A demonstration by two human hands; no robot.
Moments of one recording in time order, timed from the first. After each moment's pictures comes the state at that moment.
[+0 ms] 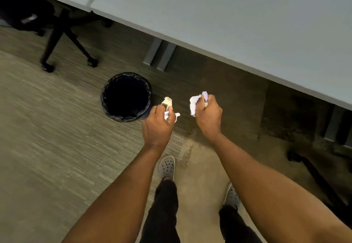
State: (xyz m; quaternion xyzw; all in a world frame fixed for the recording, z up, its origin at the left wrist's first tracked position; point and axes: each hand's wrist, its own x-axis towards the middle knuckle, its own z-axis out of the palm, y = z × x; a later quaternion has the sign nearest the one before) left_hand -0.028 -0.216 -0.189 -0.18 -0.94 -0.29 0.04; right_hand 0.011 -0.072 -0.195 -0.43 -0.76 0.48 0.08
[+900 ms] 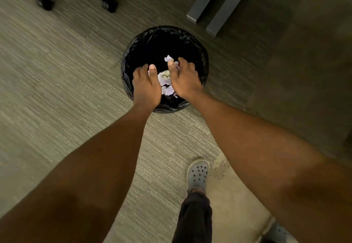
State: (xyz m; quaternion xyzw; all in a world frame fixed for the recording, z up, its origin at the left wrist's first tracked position) left_hand -0.270 -0.394 -0.481 0.04 -0.94 -0.32 -0.12; right_hand -0.260 -0.266 -0.487 -0.22 -0.85 0.44 -0.17
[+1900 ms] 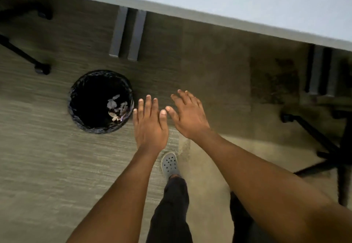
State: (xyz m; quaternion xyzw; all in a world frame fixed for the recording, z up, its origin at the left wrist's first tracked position) left_hand -0.080 -0.261 -0.308 -0.28 -0.93 -0.16 -0.16; right_hand -0.017 -0.134 -0.303 -0.26 -0.93 0.26 -0.09
